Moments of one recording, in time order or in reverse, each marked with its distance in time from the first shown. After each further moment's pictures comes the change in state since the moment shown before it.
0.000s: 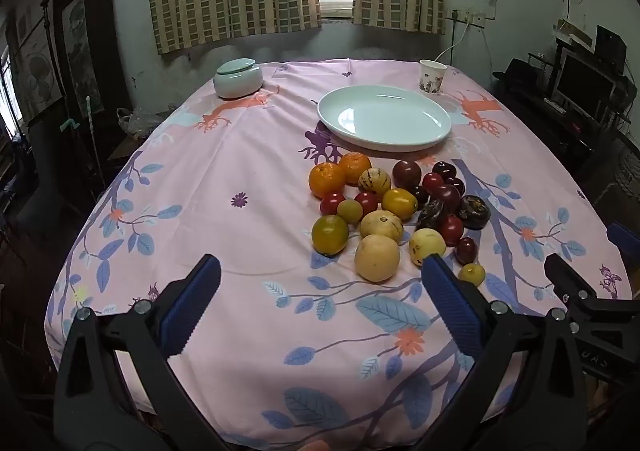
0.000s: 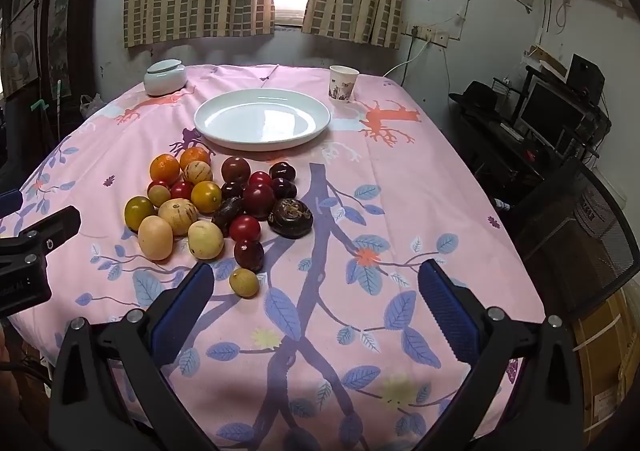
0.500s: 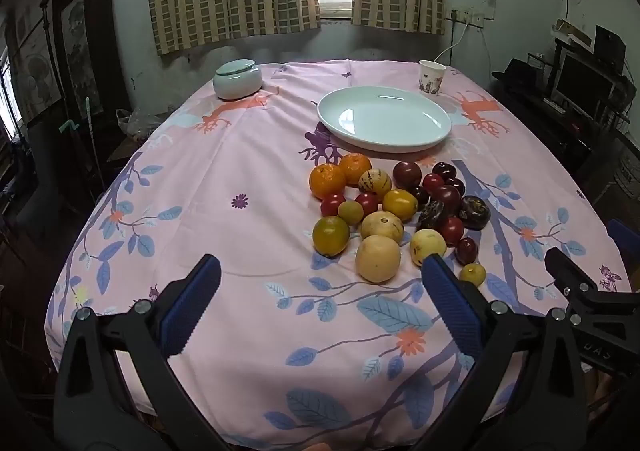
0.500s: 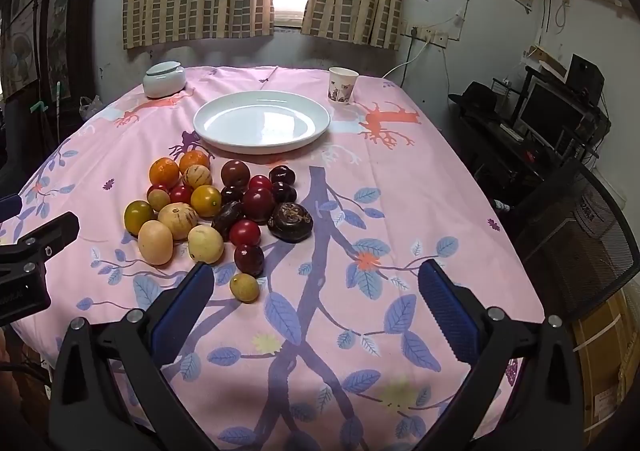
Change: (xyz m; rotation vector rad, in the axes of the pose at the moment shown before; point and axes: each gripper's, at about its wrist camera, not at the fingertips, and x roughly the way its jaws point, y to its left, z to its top) left arm 0.000 0.002 0.001 0.006 -0.003 0.003; right arm 0.002 0.007 -0.001 0.004 -0.008 0.007
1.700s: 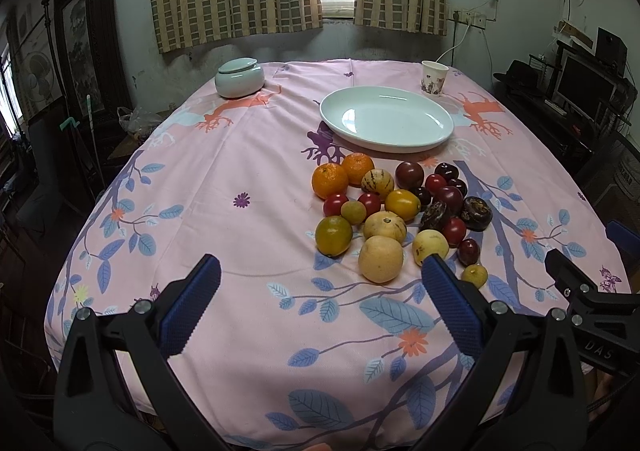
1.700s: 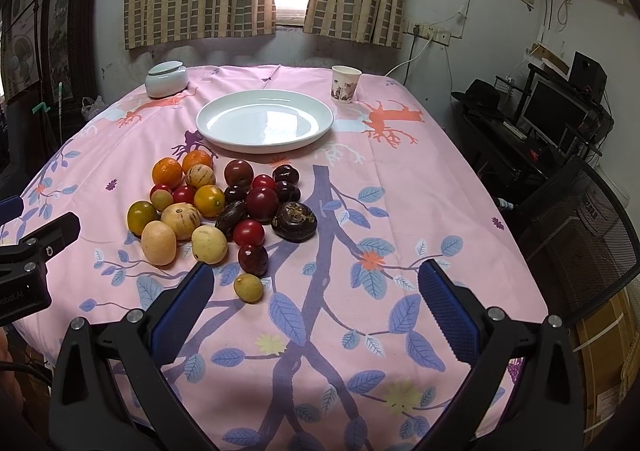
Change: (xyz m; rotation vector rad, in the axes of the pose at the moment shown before) left arm -0.001 0.004 0.001 -0.008 0.000 0.002; right arm 0.000 -0.003 0.005 0.008 0.004 0.008
